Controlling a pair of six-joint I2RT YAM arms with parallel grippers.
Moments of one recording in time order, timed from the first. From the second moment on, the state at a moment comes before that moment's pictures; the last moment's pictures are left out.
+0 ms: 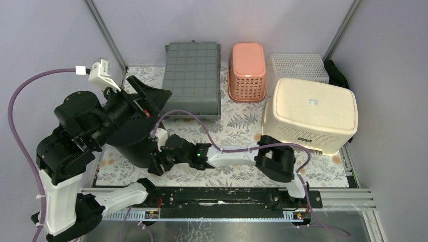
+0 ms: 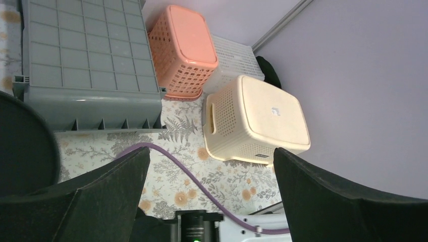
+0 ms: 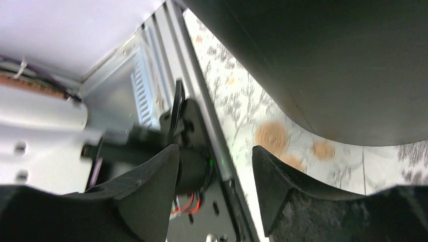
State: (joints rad) left arm -0.67 1.00 1.89 -1.07 -0.23 -0.66; right arm 1.32 2.01 1.39 0.20 -0.16 0.53
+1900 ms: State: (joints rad) left arm -0.67 0.82 1.11 -1.43 -0.58 -1.39; right arm 0.66 1.58 1.24 -0.12 -0.49 0.53
